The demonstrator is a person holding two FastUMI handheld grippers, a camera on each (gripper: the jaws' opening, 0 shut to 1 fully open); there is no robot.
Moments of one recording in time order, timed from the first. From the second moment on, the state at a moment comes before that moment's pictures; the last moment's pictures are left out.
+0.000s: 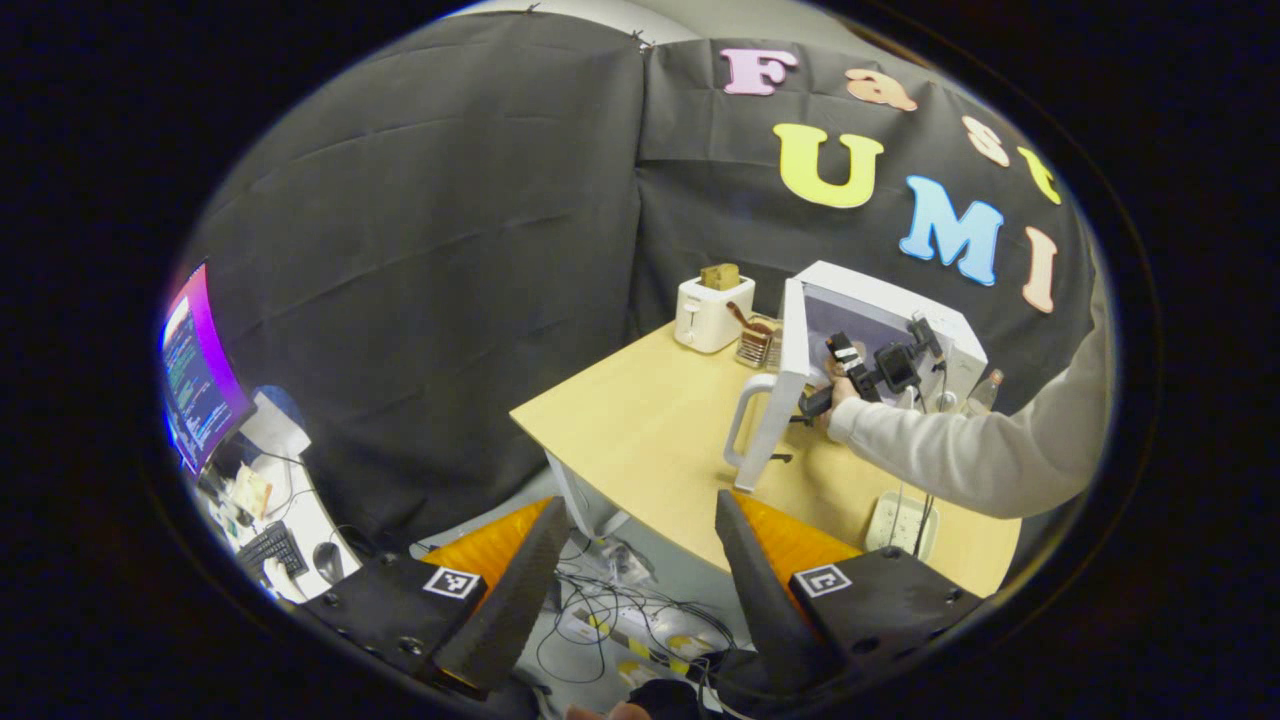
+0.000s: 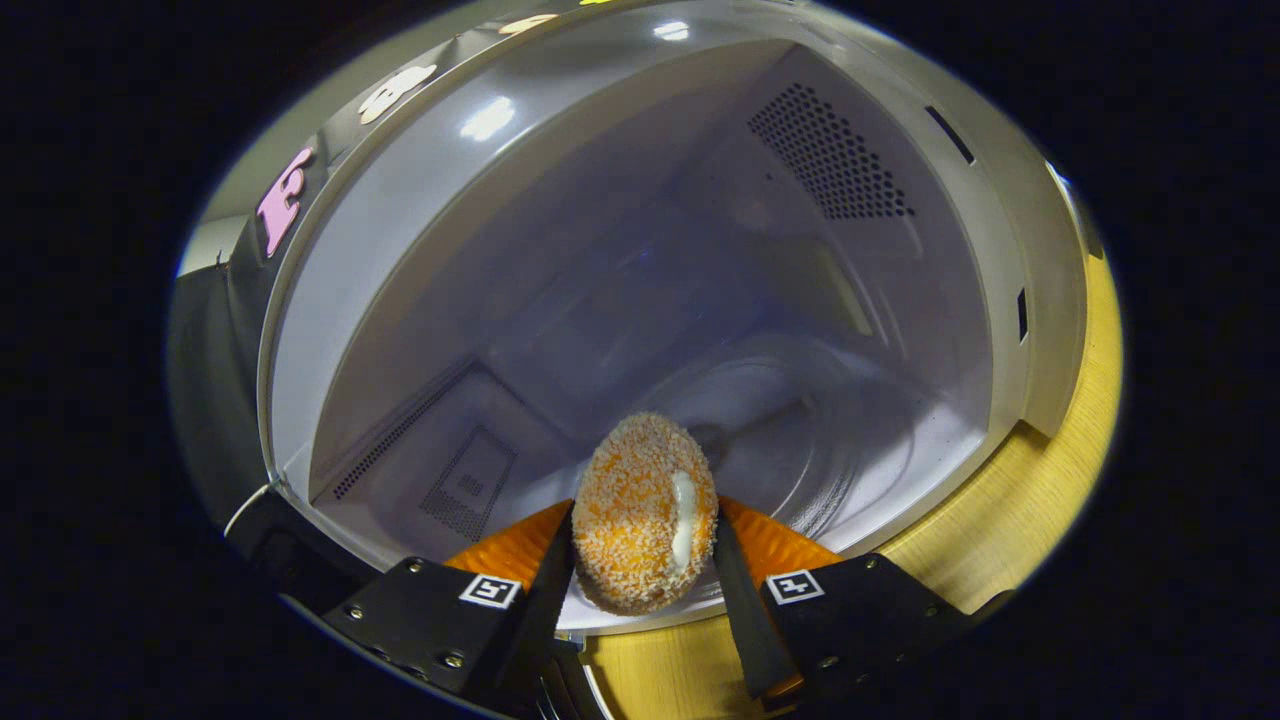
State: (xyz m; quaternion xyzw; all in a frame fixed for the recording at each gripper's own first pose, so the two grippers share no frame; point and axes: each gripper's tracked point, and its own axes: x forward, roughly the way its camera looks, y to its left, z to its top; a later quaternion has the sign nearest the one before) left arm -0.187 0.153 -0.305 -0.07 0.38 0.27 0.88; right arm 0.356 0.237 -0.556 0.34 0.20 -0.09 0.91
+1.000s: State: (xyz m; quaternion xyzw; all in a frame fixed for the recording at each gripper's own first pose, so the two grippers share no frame) left arm -0.149 0.164 -0.321 -0.08 0.35 0.25 0.90; right arm 0.306 0.233 -0.534 0.28 0.26 -0.03 0.92
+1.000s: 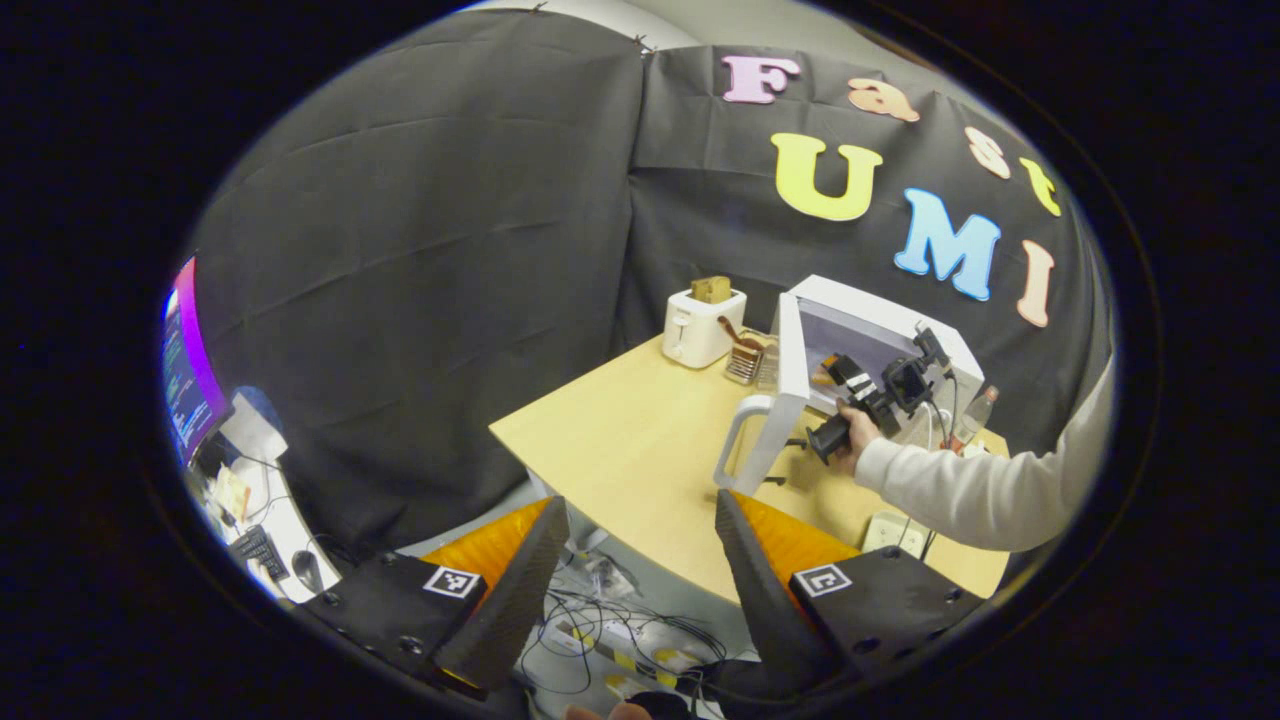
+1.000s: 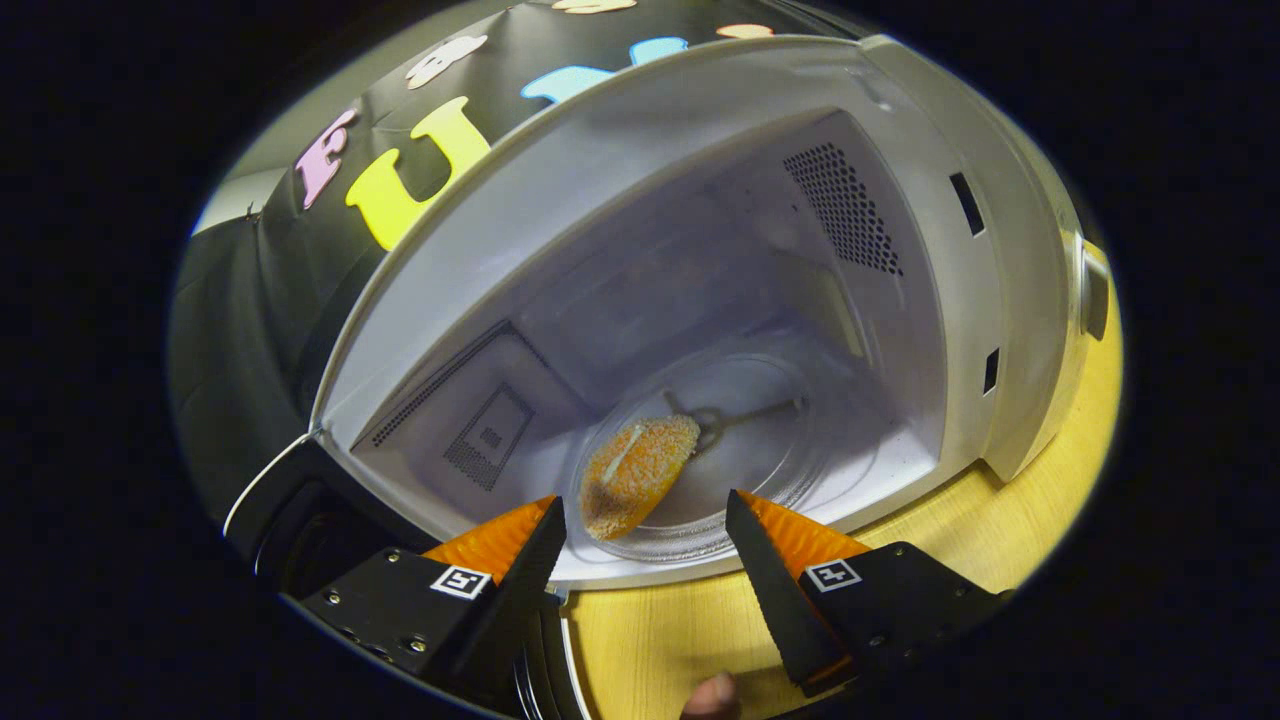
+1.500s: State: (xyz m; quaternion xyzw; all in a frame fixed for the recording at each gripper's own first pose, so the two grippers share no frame) left arm -0.087 0.191 -0.342 -0.08 0.30 0.15 0.94; right arm 0.198 0.220 -0.458 0.15 0.30 0.06 0.94
